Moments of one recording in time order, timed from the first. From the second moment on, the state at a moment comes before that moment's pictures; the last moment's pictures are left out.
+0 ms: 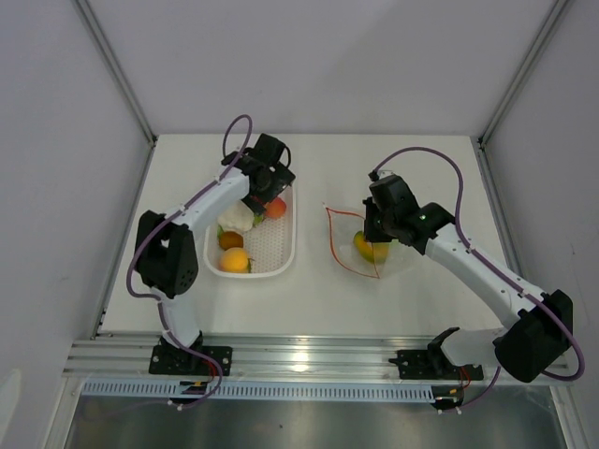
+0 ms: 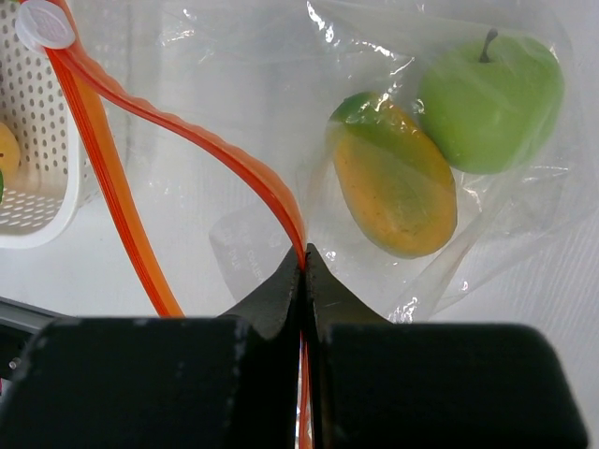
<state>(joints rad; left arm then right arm) -0.47 1.89 1.61 -0.84 -0.24 -1.26 0.60 1.30 1.16 -0.72 0.12 0.46</state>
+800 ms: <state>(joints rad) -0.40 2.03 1.70 -0.77 -0.20 -1.16 0.58 1.28 1.16 -0.72 0.12 0.45</state>
